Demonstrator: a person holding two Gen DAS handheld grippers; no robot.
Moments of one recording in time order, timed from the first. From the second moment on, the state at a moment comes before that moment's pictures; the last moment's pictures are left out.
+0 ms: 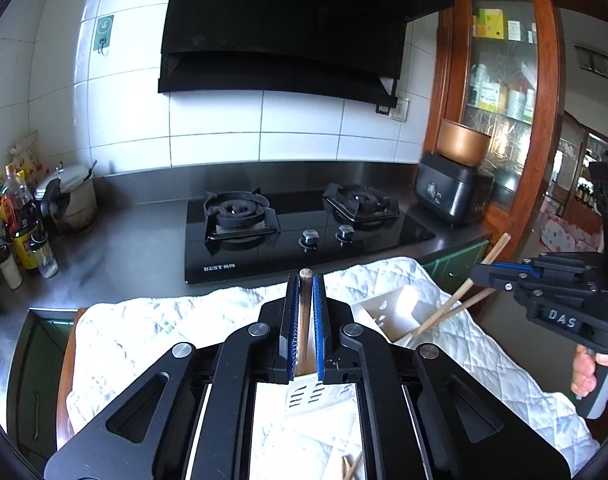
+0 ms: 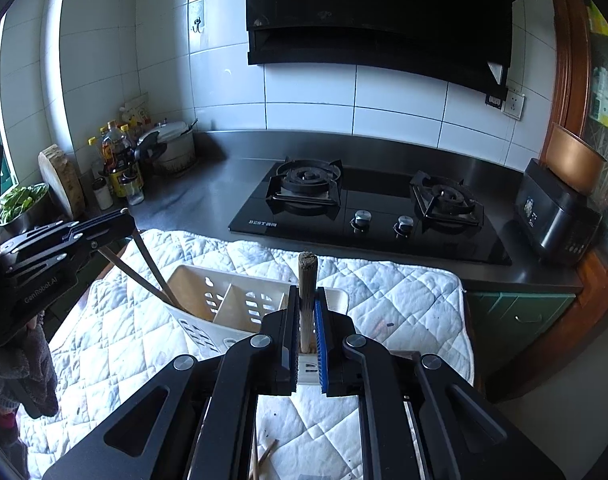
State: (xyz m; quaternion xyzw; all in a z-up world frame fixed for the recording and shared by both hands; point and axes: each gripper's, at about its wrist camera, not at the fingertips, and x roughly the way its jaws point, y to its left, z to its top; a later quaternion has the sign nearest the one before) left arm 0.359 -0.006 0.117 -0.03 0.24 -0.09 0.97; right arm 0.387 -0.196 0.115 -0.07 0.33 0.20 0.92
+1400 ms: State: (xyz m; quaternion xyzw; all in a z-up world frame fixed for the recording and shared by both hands) left arm 0.163 0.033 -0.009 -0.05 0.31 -0.06 0.95; right arm 0.192 -0.236 -0.056 -0.09 0.40 0.22 0.89
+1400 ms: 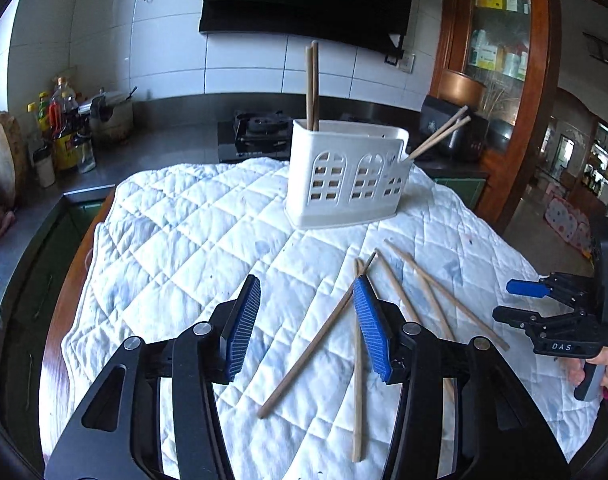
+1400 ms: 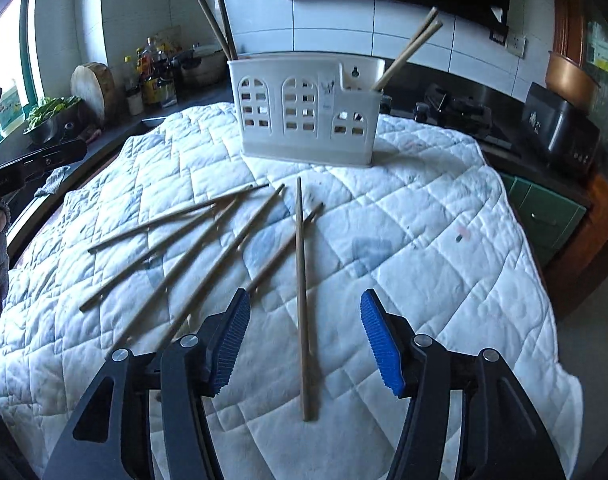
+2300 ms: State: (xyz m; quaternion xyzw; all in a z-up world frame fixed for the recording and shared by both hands) left arm 0.165 0.034 -0.080 -0.01 0.40 -0.07 0.91; right arm 0.198 -0.231 -0.092 -0.09 0.43 0.21 0.87
